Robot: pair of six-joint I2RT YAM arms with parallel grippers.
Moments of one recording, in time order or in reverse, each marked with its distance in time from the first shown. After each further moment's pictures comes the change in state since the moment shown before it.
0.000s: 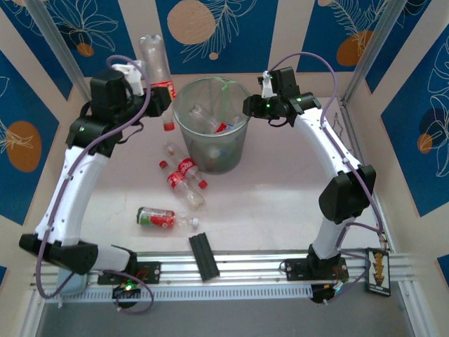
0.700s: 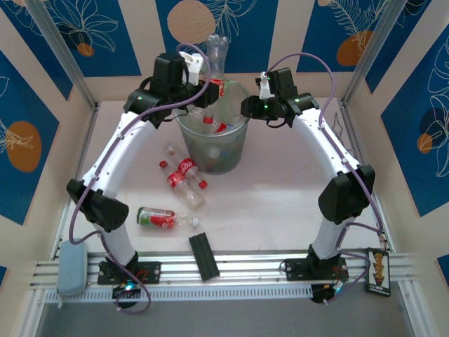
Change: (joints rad) left arm -0.179 0.403 0.309 -0.031 0.058 0.151; right arm 0.016 0.000 0.000 -0.004 0.005 0.000
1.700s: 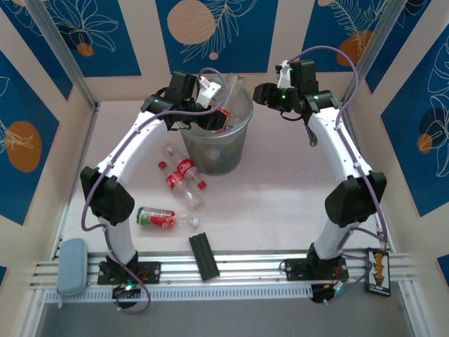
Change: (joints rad) left arm 0.029 0.067 -0.130 -0.069 0.155 0.262; right arm -0.119 -0.054 0.001 0.077 -0.112 0.076
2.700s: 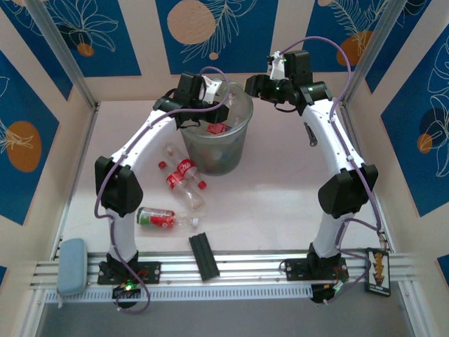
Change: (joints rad) left arm 0.006 0.125 0.002 0.185 -0.009 -0.204; right arm 0.024 0.107 0.179 -0.036 -0.066 -0.006
